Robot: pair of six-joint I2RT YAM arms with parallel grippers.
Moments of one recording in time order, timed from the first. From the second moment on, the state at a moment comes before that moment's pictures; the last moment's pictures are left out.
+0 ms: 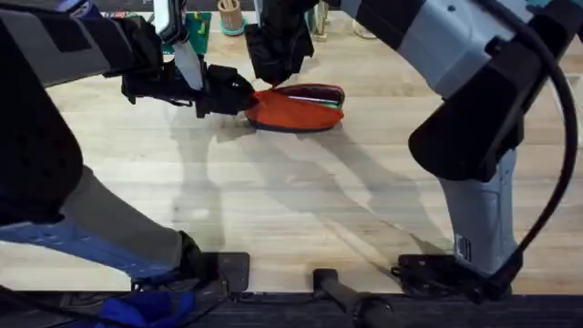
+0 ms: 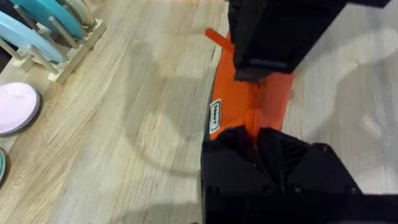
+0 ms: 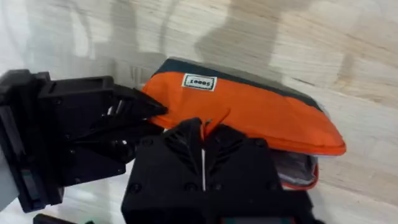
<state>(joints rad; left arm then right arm) 0.21 1.79 1.11 -0.78 1.08 1.51 0.73 2.32 2.39 -1.37 0.04 0.50</state>
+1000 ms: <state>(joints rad) 0.21 1.79 1.11 -0.78 1.08 1.51 0.69 2.32 2.39 -1.40 -0.02 0.23</state>
